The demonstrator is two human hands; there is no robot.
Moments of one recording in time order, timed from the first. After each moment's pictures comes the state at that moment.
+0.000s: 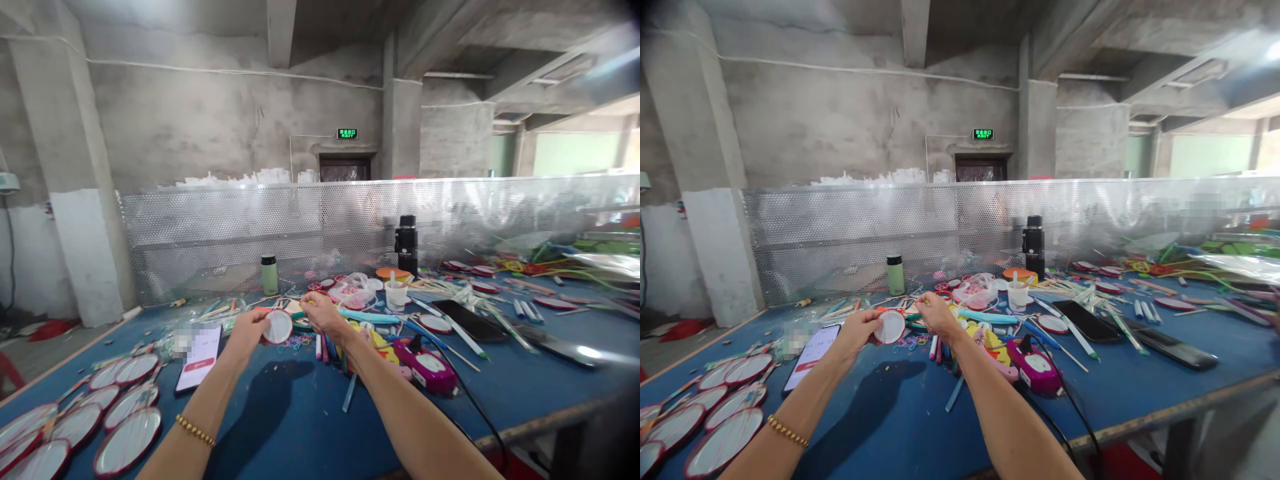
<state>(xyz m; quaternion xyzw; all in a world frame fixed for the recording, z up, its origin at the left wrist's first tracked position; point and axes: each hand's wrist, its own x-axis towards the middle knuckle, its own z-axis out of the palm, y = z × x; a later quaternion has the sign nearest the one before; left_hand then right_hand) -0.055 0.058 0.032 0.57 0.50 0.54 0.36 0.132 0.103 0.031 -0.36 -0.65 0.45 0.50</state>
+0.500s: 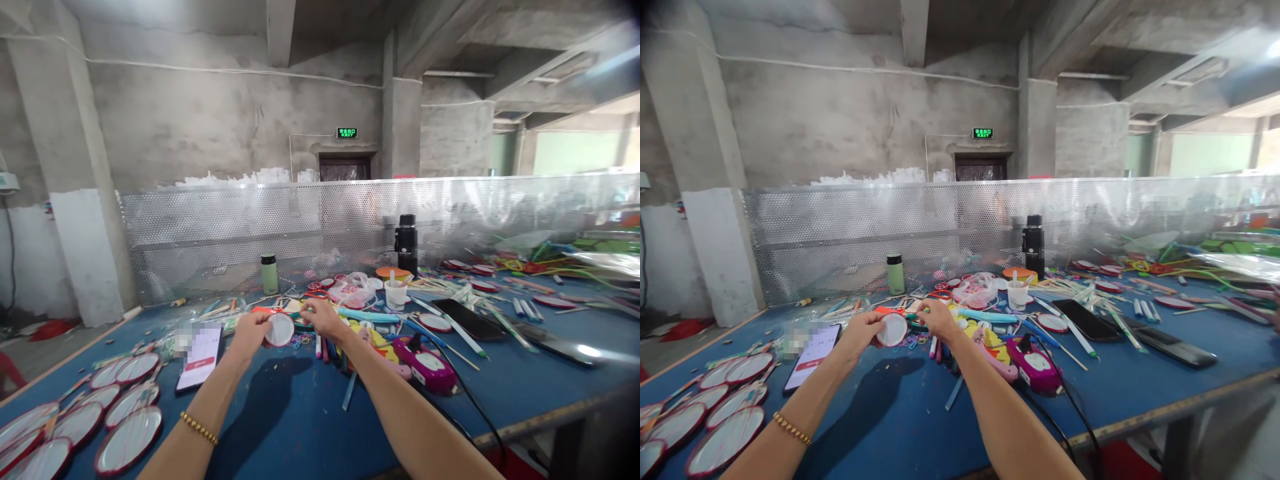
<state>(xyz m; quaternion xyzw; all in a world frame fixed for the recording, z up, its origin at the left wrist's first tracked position) -0.051 0.062 0.028 0.58 0.53 0.51 0.34 0.139 0.108 0.024 -0.44 -0.72 0.31 0.44</state>
